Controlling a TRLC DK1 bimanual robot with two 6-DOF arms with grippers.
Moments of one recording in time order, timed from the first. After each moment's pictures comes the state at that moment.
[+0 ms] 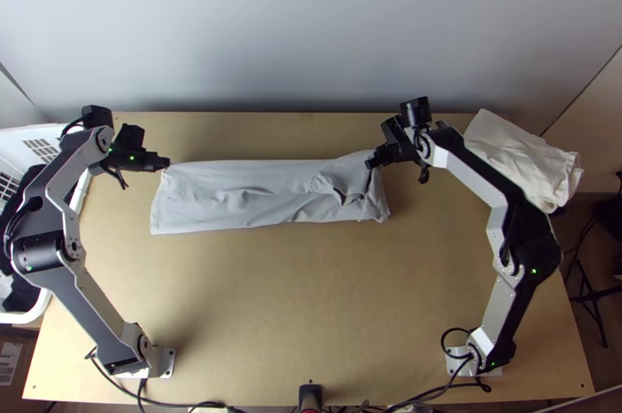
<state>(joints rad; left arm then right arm) 0.27 1.97 1.55 -0.69 0.38 0.33 0.30 1.98 1.57 -0.52 -0.16 -0.18</state>
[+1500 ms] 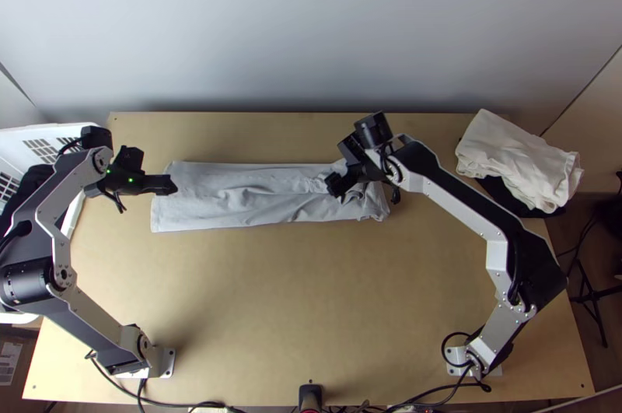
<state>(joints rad) 0.28 1.79 1.30 -0.72 0.36 0.29 0.58 1.83 1.52 -0.59 -0.16 -0.12</state>
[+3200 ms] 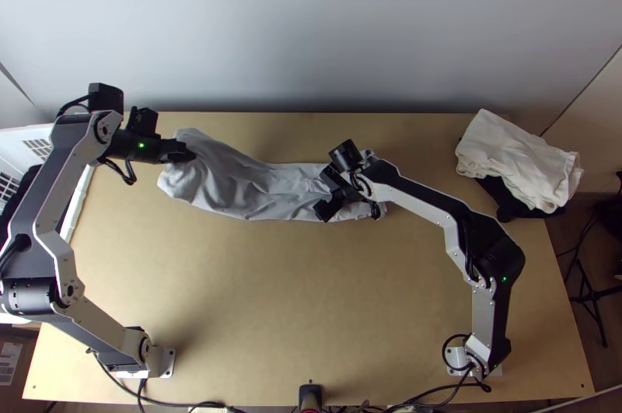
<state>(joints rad) 0.10 1.71 1.61 -0.98 0.59 0.09 0.63 2.06 1.47 -0.54 -0.16 -0.14</state>
